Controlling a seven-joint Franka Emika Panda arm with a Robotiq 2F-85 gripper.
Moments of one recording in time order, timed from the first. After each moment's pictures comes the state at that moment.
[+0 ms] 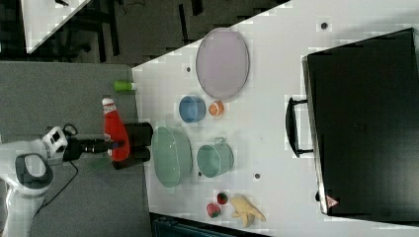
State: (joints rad) arm 0.00 0.20 0.63 -1.82 -0.06 0.48 0.05
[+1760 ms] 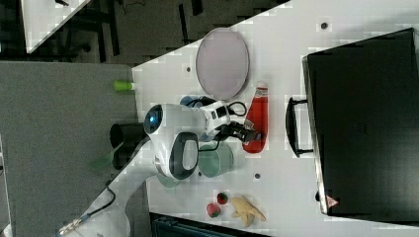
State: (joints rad) arm -0.18 0.33 0.05 -2.26 -0.05 0.83 -0.45
